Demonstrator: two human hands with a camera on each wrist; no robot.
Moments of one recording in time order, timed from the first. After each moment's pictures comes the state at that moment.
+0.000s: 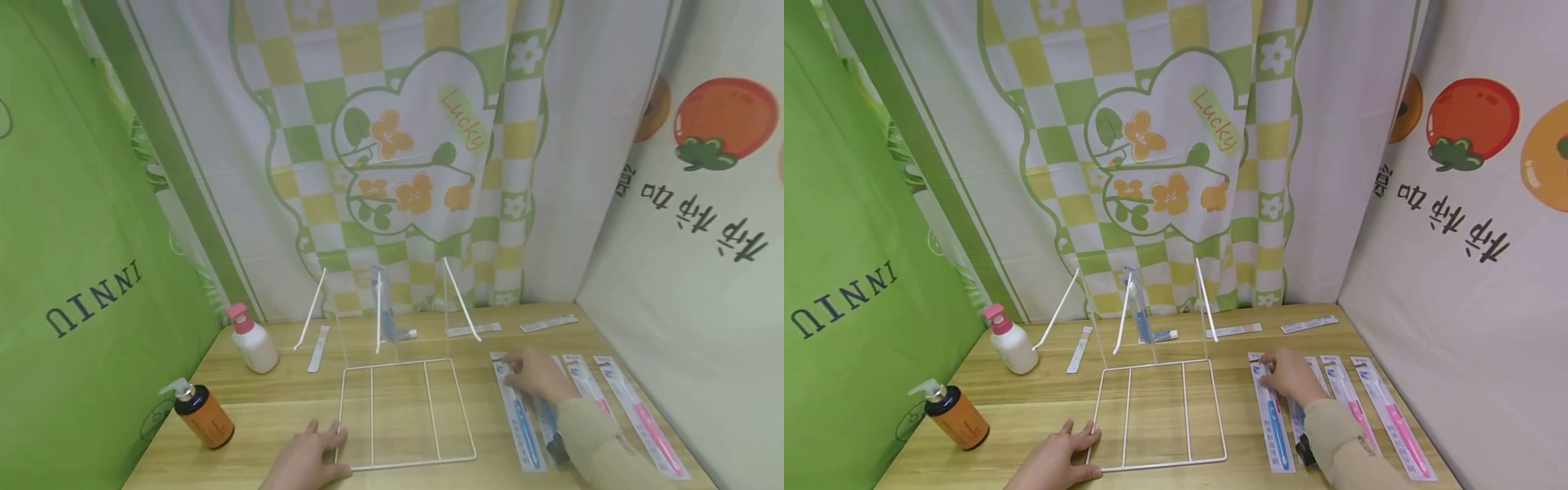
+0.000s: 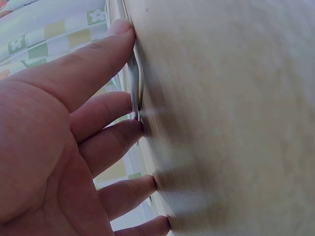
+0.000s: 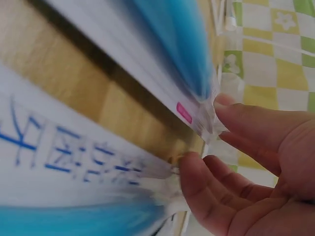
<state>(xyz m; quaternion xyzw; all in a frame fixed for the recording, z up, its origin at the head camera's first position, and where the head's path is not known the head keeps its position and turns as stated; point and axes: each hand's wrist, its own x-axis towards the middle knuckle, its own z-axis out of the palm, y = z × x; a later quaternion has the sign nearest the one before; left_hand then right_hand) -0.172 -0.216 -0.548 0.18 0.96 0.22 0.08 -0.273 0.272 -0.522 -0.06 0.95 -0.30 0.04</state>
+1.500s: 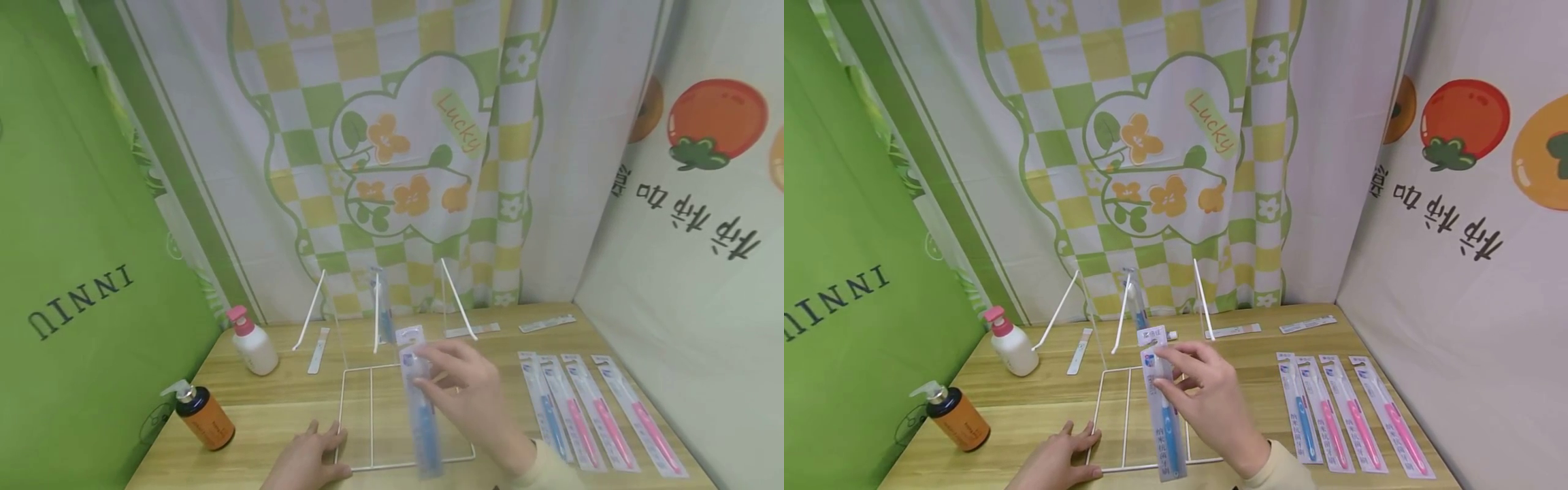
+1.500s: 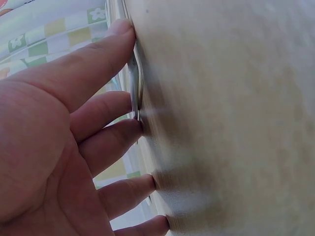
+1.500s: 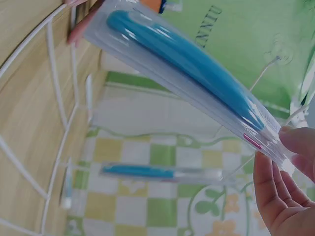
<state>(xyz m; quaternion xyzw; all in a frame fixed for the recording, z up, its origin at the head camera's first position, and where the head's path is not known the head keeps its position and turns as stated) -0.171 -0.215 -0.546 0.18 0.95 0.23 0.08 -0.168 0.121 -0.424 -0.34 0.74 -0.48 -0.33</state>
